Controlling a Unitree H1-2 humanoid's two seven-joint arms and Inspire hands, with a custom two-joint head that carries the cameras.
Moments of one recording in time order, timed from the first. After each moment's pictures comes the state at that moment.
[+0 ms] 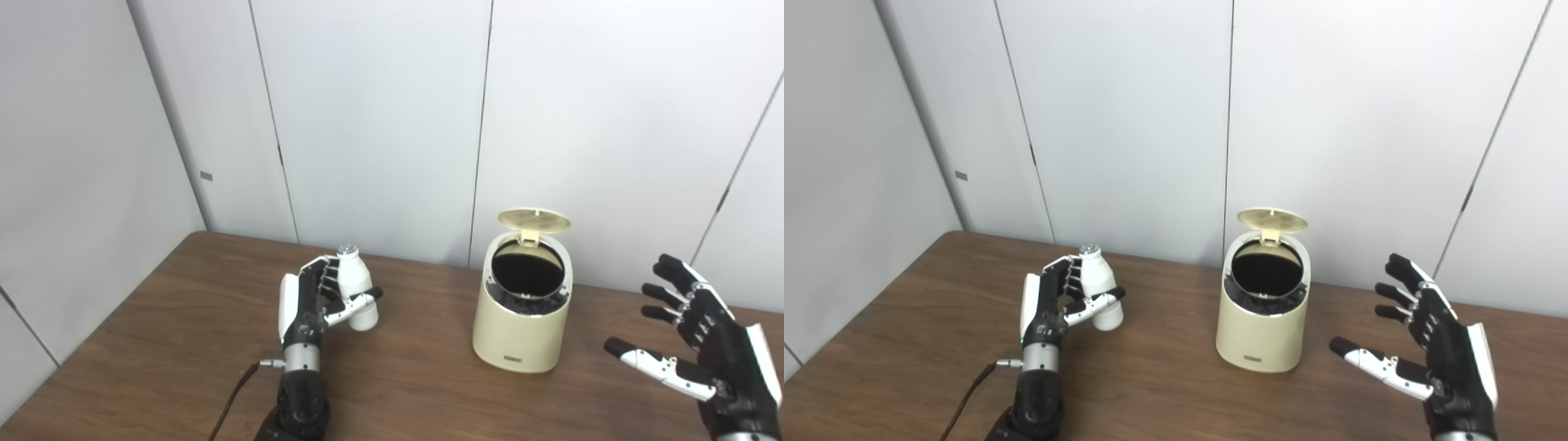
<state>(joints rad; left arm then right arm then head) -0.40 0.15 0.10 0.47 0.32 -0.25 0.46 -0.23 -0.09 -0.02 -0.28 -0.14 0.13 -0.03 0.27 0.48</state>
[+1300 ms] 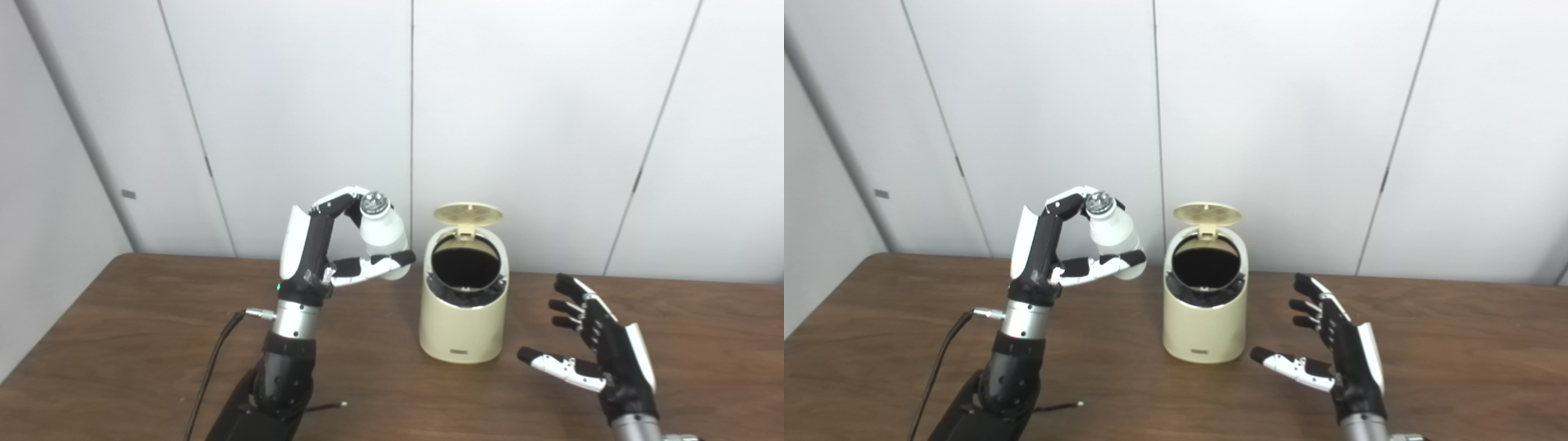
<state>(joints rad) -0.54 0.19 -0.18 0.19 0.34 -0.45 0.38 -0.23 -0.05 0.00 0.01 -0.20 -0.05 -0.09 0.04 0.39</state>
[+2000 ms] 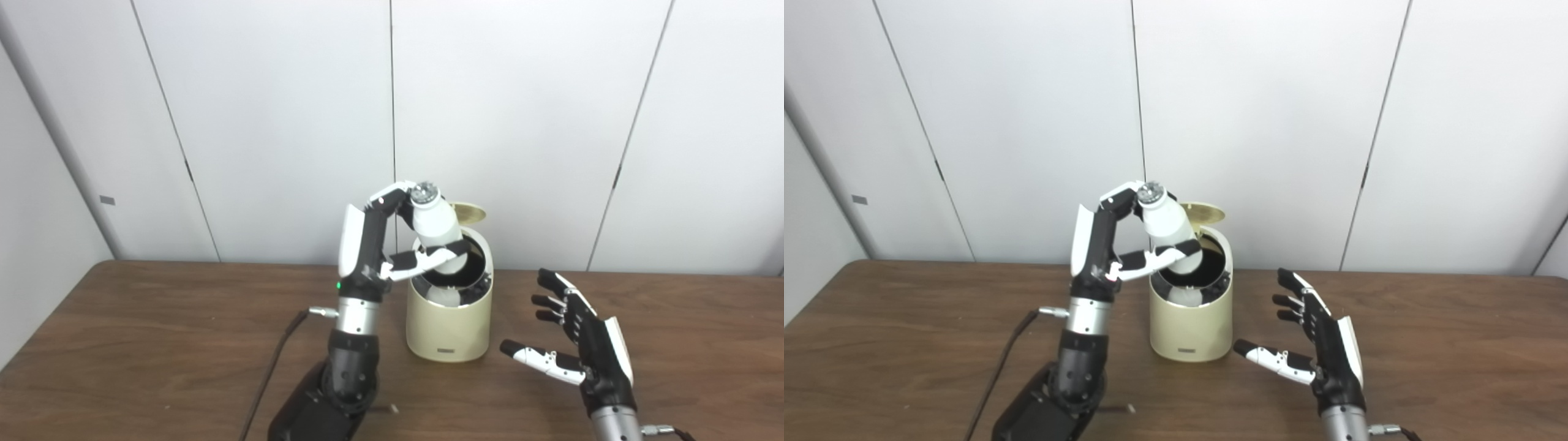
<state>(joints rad) -0.65 0.09 -0.38 0.39 0.32 -0.45 0.61 -0.24 -0.04 0.01 0.03 -0.23 -0.09 -0.12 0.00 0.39</state>
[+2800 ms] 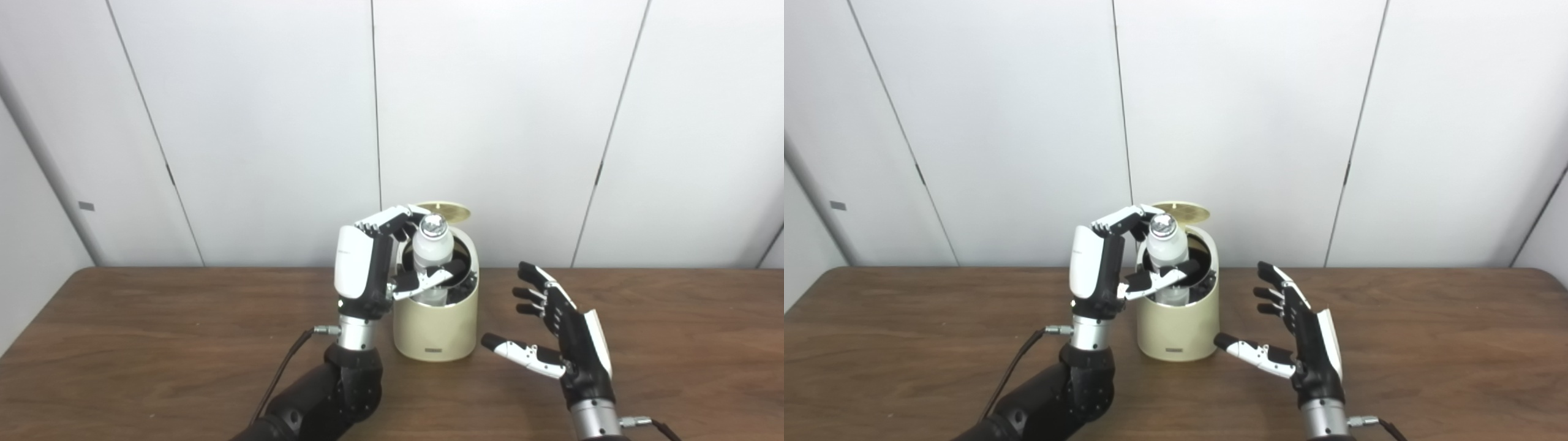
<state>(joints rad) -0.82 0.17 -0.81 0.72 0.42 -0.45 1.18 -0.24 -0.02 0.02 0.02 -0.24 -0.11 -0.14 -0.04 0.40</state>
